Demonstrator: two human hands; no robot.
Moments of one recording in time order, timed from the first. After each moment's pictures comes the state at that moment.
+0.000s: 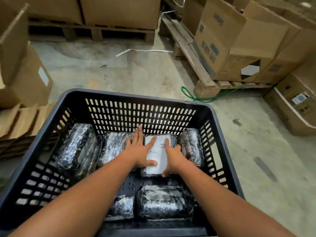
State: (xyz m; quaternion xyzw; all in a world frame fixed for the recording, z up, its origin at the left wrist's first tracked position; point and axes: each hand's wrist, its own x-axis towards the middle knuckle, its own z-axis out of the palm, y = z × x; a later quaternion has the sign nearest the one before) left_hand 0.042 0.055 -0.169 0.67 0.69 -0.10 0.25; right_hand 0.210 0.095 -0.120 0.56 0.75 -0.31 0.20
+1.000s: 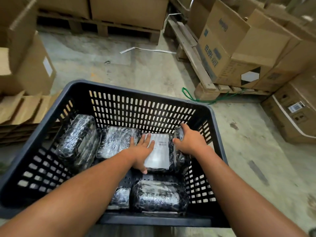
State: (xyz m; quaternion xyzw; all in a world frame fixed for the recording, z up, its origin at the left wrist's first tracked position) left_hand 0.056 0.044 -0.166 0.70 0.64 -0.12 0.29; right_hand 0.238 0.128 -0.054 0.59 0.77 -0.21 0.11
